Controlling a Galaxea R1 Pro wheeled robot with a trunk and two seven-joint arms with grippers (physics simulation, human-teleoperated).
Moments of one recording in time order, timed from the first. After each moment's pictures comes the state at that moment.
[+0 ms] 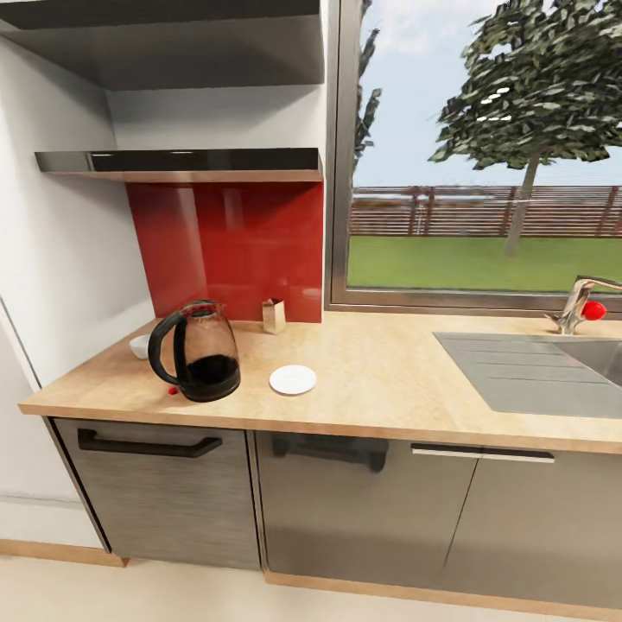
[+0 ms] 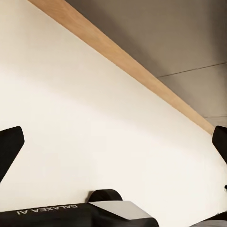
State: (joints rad) left arm -0.07 0.07 -0.11 -0.26 0.66 -0.07 -0.72; right arm -0.17 -0.16 -0.33 -0.03 0.81 -0.32 0.31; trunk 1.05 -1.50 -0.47
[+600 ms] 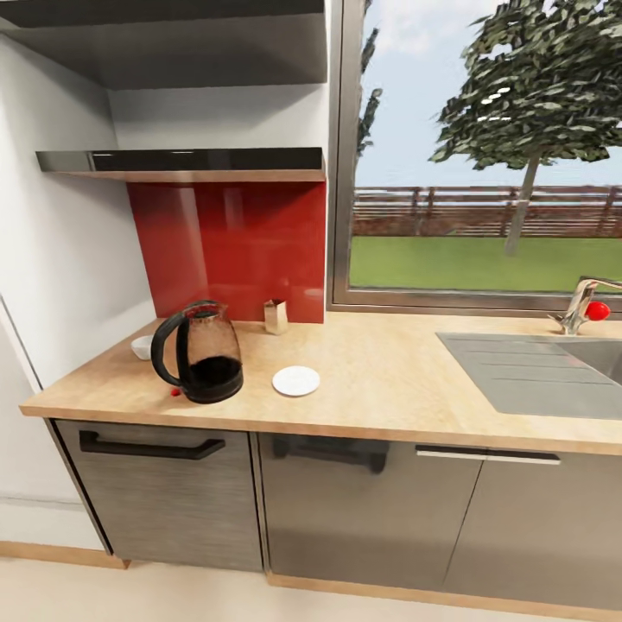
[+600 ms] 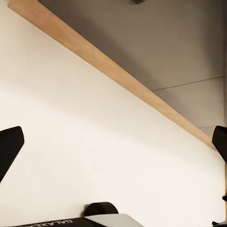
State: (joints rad) left arm -0.07 0.08 -0.07 -0.28 0.66 -0.09 -0.75; right arm -0.14 -0.17 -0.37 -0.06 0.80 -0.32 0.26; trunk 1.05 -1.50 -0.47
